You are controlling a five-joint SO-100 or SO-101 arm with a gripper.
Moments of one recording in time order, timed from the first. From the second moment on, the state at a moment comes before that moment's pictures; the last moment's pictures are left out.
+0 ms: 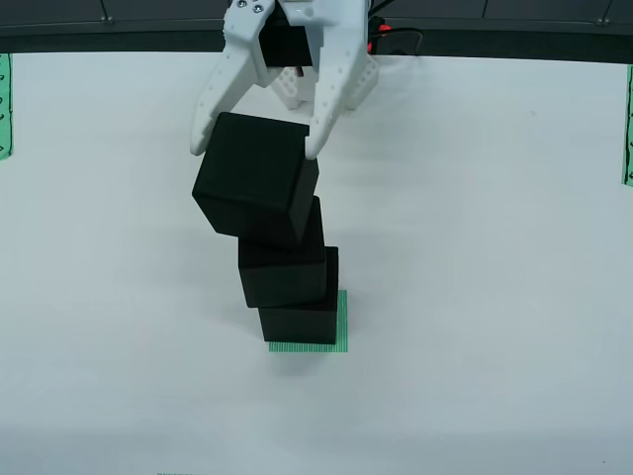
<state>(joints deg) -0.3 151.1 149.3 16.8 95.8</state>
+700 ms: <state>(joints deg) -0.4 151.1 154.4 10.0 95.4</state>
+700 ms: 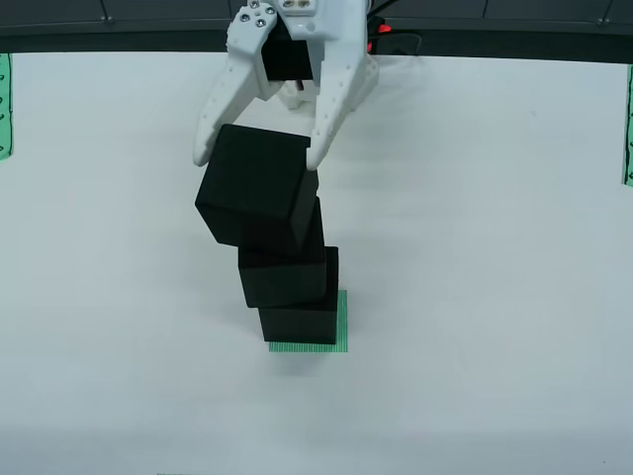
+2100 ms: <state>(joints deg) -0.4 151.1 158.2 -0.1 95.4</state>
